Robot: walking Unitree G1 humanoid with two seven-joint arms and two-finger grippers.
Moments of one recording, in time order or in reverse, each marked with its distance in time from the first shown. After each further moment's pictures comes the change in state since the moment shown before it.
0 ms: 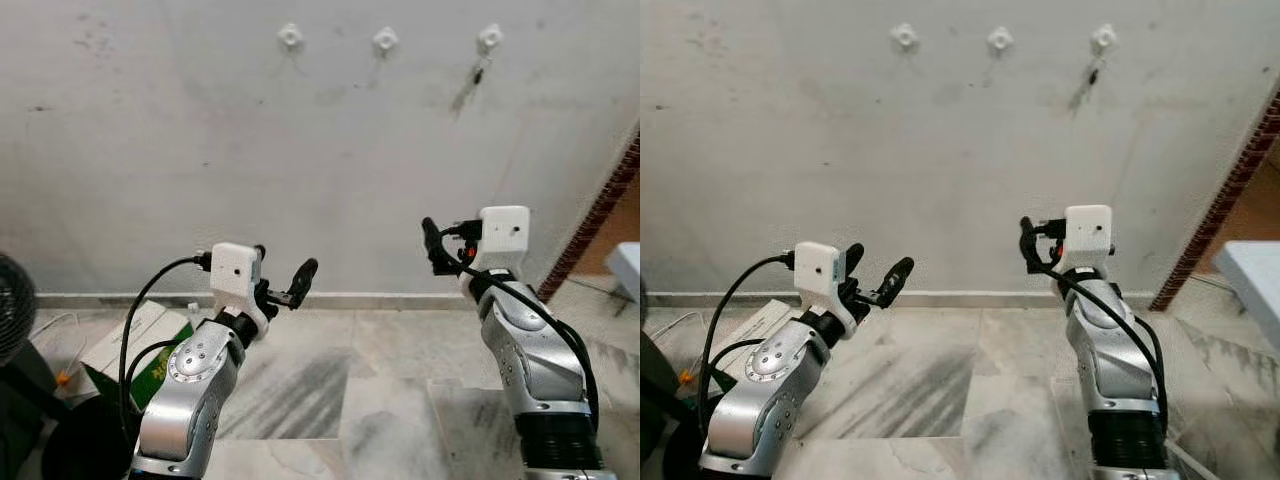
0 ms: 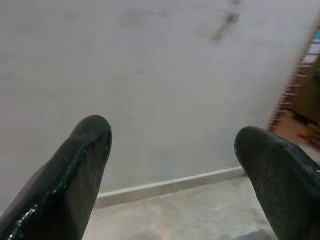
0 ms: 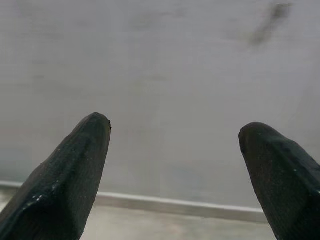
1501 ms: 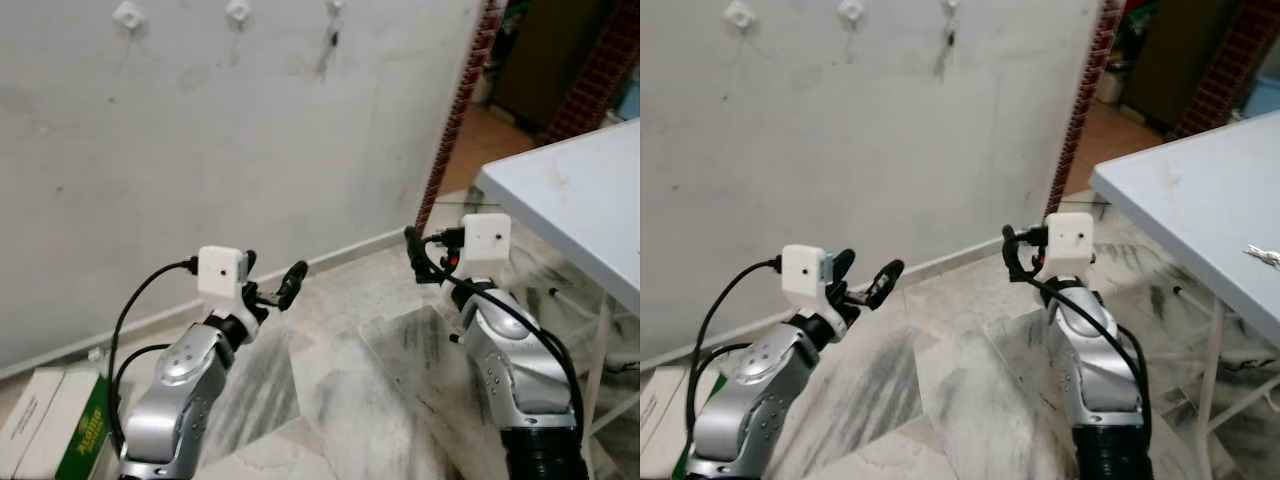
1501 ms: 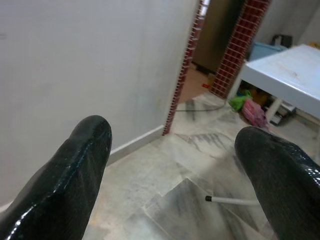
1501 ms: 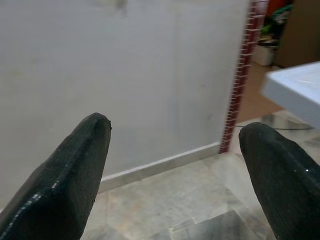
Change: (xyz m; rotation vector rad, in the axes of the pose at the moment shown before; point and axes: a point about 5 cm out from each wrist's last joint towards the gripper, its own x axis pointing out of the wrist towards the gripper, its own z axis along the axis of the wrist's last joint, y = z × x) left arm -0.003 0.005 0.004 -0.073 0.008 0.003; right arm -0.011 0.009 0.004 0.008 -0.005 -0.007
